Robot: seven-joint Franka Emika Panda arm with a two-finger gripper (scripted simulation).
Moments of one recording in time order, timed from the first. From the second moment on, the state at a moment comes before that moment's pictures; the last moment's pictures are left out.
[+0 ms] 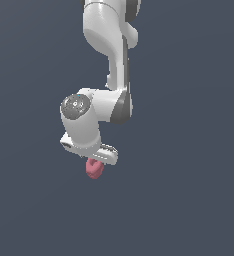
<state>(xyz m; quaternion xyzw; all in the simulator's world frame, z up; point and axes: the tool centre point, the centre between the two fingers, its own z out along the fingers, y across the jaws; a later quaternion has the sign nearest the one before) 0.073 -0.096 0.118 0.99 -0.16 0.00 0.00</state>
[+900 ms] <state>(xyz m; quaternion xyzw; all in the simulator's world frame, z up) 0.073 -0.097 0.067 0.99 -0.16 0.00 0.00</state>
